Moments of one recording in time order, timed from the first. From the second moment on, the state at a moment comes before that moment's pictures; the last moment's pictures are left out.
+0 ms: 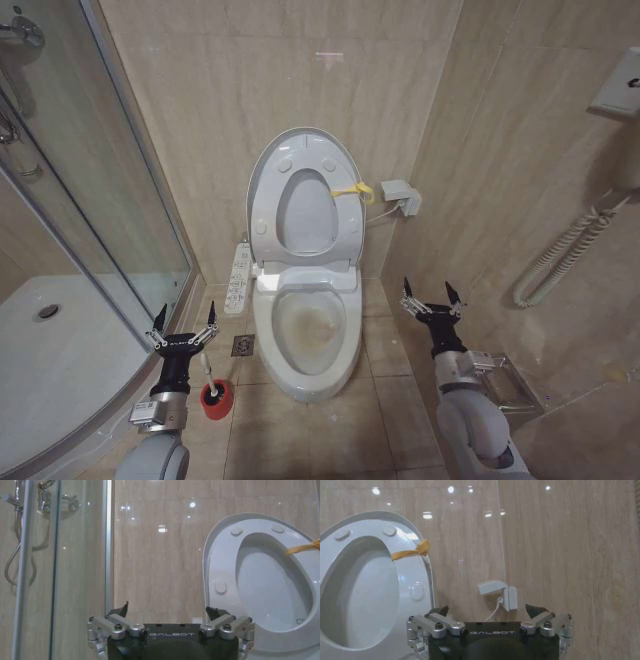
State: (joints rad) left arm 1.43 -1.35 -0.57 -1.95 -0.16 -0.31 -0.12; right arm -1.33 1.38 0.58 2.00 0.27 0.07 0.14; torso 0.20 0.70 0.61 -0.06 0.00
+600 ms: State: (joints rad) left arm 1.43 -1.35 -0.57 -1.95 -0.16 -0.31 -0.12; right arm -1.34 1.40 0.56 1.99 0.26 0.08 0.11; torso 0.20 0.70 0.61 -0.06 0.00
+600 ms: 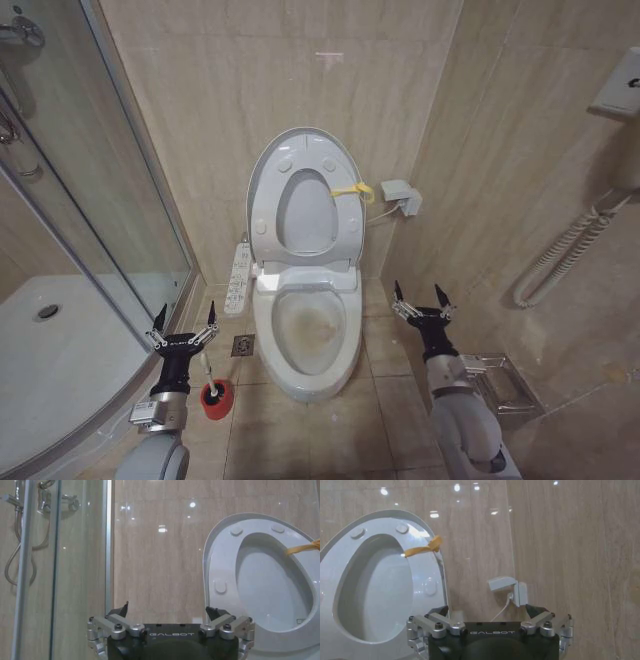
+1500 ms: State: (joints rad) left arm 1.43 -1.35 -0.57 -1.95 -0.16 -0.31 -0.12; right arm -1.33 1.40 0.55 1.99 0.25 0.08 0.12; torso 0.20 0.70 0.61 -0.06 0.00
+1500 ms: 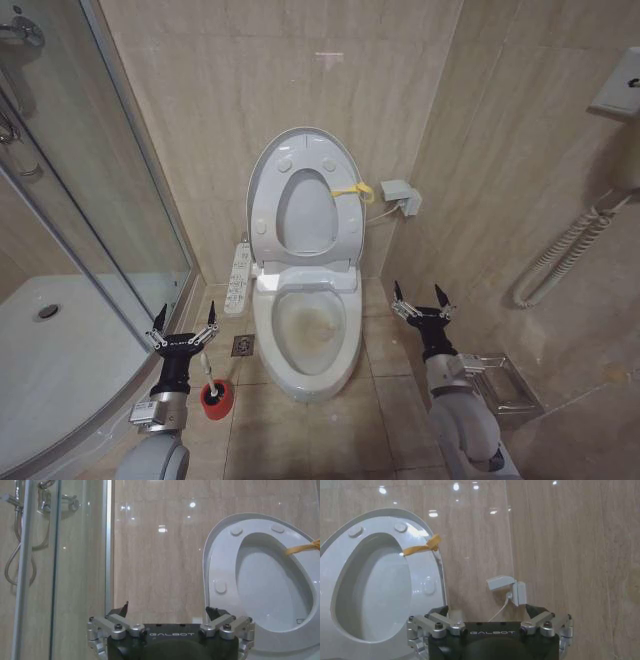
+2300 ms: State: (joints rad) left arm 1.43 -1.35 -0.57 -1.95 -0.16 -0.31 -0.12; right arm -1.33 1.40 0.55 1.99 0.25 0.08 0.12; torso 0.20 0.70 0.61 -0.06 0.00
